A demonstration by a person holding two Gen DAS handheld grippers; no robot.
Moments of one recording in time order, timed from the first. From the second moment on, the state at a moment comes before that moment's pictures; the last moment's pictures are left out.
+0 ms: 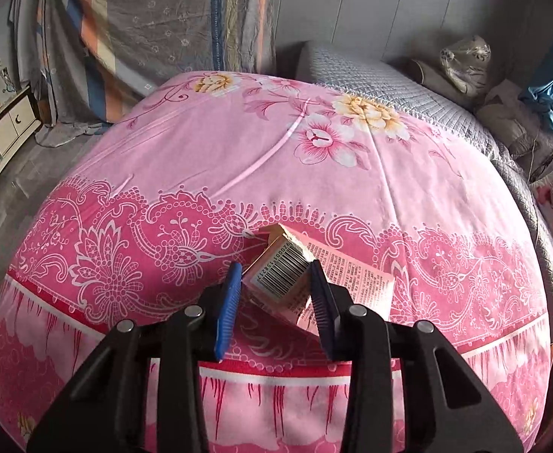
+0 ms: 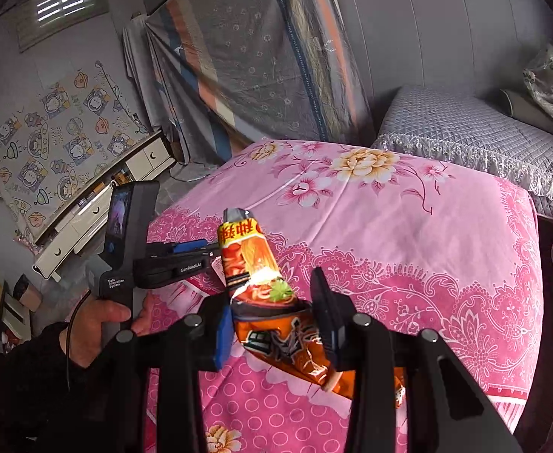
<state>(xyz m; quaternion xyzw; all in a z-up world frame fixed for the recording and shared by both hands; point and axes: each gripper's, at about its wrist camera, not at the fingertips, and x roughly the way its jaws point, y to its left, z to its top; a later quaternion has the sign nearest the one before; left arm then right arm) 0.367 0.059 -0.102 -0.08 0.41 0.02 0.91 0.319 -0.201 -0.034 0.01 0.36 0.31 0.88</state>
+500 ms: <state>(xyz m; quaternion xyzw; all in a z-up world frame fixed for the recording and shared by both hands) 0.236 0.025 -0.007 -0.03 0.28 -0.01 0.96 0.237 -0.245 -0.030 0.09 0.36 0.34 0.86</state>
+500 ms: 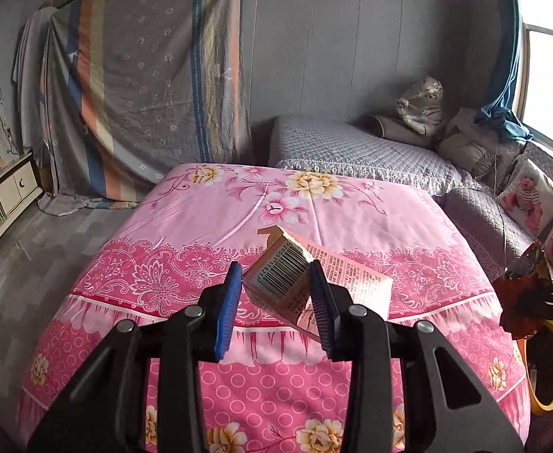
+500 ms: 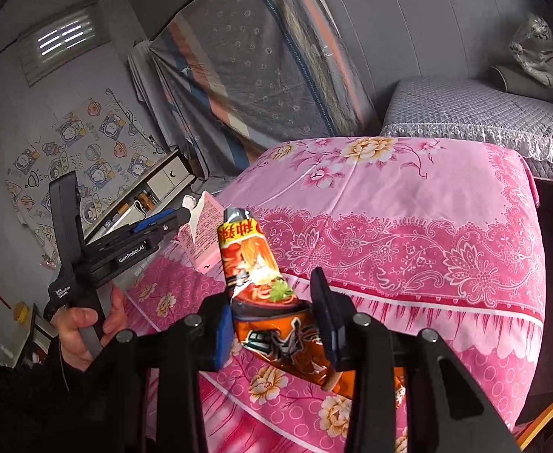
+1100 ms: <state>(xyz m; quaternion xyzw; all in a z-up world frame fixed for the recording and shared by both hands) 0.153 -0.097 0.052 0.03 0.18 -0.15 0.97 0.144 -0.360 -0.017 0.17 0.29 0.24 0.91</state>
